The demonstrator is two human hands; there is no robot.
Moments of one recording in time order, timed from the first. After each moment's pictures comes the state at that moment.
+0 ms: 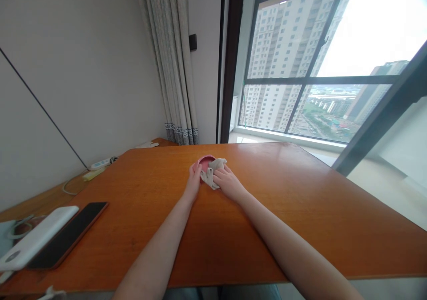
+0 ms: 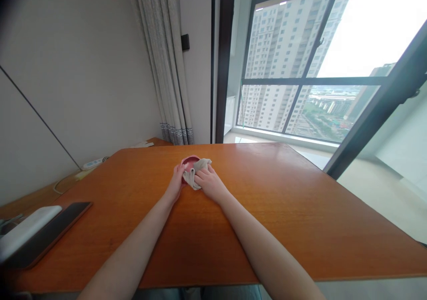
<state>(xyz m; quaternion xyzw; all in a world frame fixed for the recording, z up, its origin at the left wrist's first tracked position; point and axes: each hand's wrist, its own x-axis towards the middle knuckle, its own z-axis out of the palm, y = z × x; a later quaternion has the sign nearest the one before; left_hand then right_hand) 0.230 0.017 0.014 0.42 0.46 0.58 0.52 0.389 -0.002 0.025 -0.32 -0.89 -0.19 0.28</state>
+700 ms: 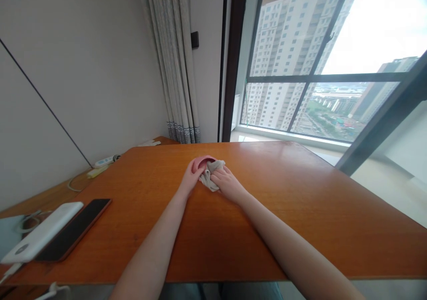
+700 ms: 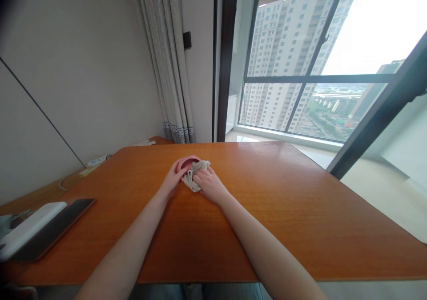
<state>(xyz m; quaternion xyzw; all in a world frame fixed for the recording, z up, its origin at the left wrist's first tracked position) 0.213 0.014 0.032 0.52 0.40 0.60 0.46 0.382 -0.013 0.026 -0.33 -0.90 -0.13 0.27</state>
